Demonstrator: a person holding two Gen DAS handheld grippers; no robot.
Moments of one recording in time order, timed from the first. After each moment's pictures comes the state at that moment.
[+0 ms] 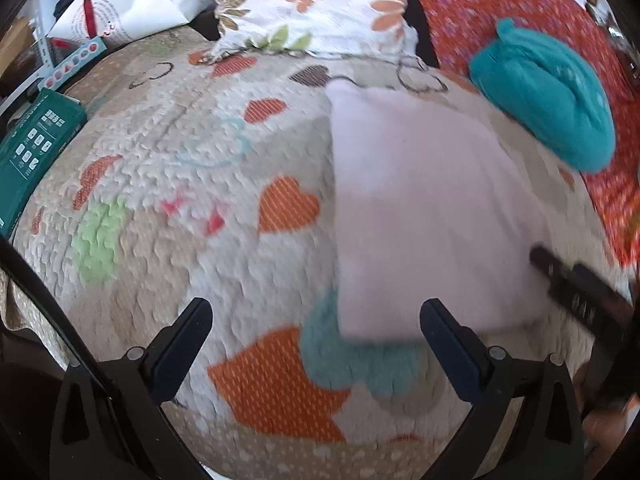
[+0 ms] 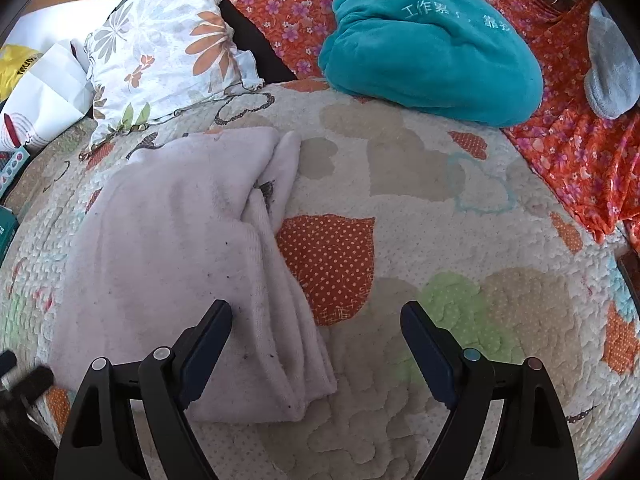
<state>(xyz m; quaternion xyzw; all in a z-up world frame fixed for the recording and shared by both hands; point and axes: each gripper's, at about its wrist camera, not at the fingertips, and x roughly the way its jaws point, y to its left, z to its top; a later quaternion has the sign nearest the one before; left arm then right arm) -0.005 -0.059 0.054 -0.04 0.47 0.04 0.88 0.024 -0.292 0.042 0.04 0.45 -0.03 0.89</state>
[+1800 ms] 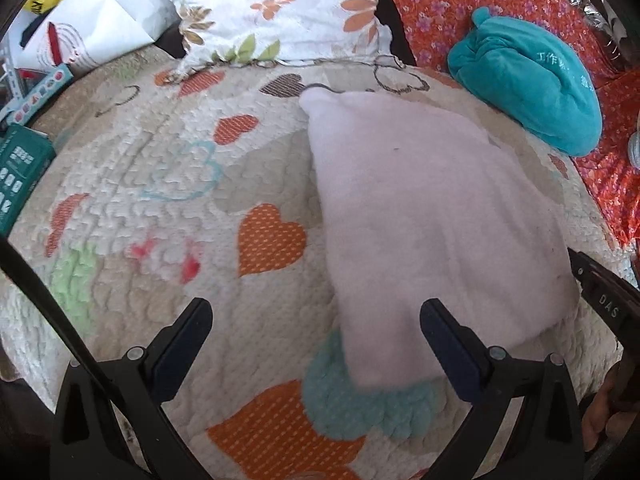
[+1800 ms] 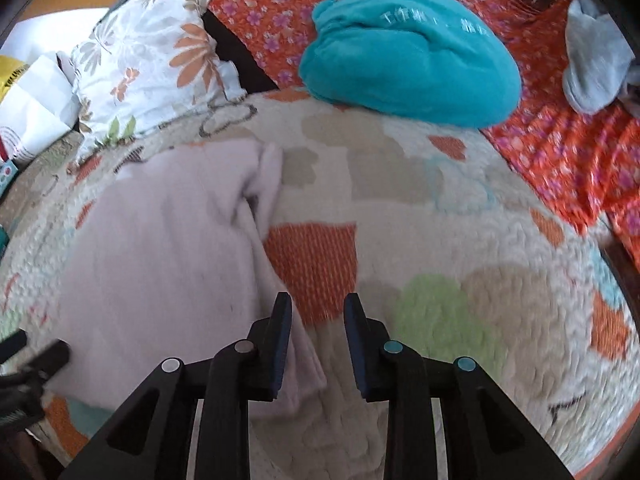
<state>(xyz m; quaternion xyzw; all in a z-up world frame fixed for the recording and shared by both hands) 0.017 -0.056 0.041 0.00 0.45 -0.01 0.89 0.016 -0.294 0.046 0.05 0.45 -0.06 0.89</state>
